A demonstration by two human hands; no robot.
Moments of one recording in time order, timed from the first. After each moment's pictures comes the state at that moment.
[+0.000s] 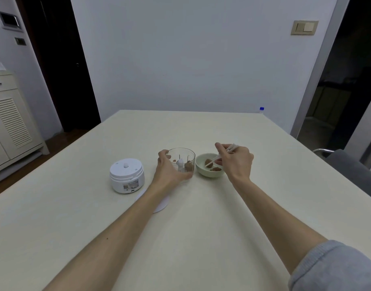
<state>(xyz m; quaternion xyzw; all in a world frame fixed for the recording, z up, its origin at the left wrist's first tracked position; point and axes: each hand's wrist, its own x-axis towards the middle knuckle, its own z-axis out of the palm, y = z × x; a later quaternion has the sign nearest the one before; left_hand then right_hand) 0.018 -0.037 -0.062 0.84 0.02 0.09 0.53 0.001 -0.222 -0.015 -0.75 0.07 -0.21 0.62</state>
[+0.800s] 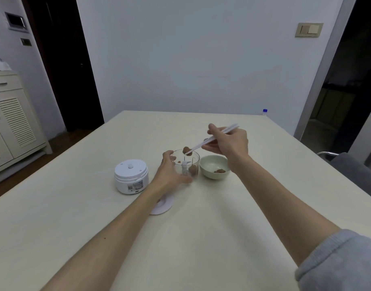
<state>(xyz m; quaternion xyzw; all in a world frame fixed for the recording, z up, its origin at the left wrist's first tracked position) 0.017 -0.021 -0.063 0.84 -0.01 0.05 0.54 0.015 -0.200 0.036 -0.66 0.02 -0.11 0.74</state>
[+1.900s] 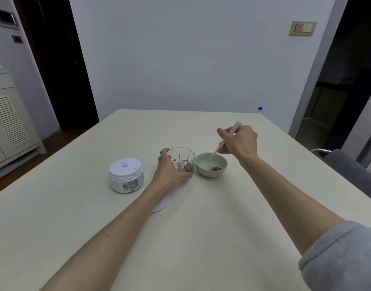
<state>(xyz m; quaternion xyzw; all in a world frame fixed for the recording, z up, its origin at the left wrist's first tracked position) 0.015 -0.037 -0.058 0.86 0.00 0.07 0.51 0.022 -0.234 0.033 -0.79 0.07 -0.20 0.57</state>
